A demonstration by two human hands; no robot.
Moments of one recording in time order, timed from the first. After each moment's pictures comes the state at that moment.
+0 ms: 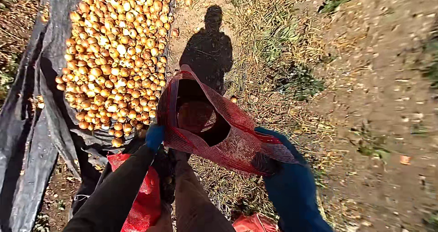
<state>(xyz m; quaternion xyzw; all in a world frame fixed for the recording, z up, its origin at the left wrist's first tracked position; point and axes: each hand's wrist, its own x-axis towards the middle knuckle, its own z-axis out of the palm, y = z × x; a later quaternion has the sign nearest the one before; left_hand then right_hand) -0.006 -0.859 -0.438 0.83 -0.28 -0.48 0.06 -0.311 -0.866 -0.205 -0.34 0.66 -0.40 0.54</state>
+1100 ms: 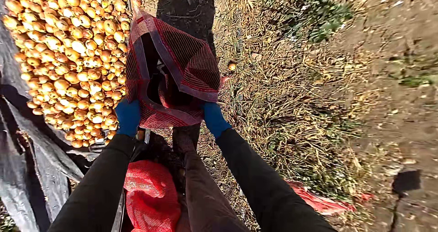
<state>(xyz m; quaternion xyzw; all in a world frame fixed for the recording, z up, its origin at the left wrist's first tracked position) -0.006 -0.985 -0.497 0.85 -0.42 -0.32 0.08 -0.287 -0.951 -0.549 -0.23 0.76 -0.22 0.56</state>
